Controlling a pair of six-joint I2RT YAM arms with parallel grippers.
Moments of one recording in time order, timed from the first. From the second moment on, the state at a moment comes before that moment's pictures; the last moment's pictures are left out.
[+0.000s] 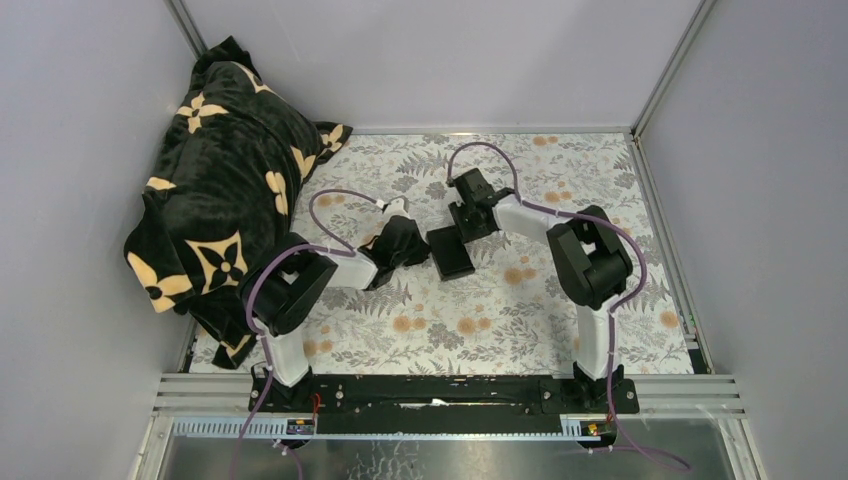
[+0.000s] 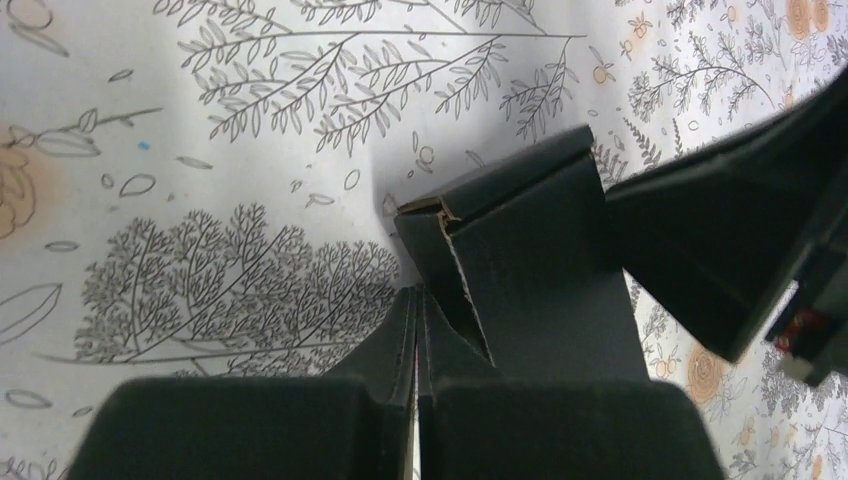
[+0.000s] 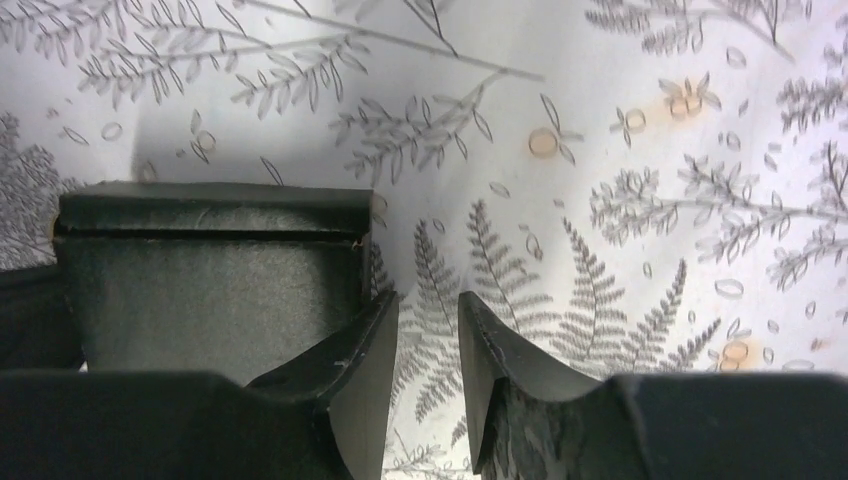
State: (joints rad) left arm -0.63 1.84 0.79 0.44 -0.10 -0.78; right arm 0.57 2.01 1.34 -0.40 0.04 0.17
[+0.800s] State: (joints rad) left arm -0.81 1.79 0.65 0.55 0.02 -0.92; right arm 0.59 2.14 1.50 -0.32 -0.28 0.00
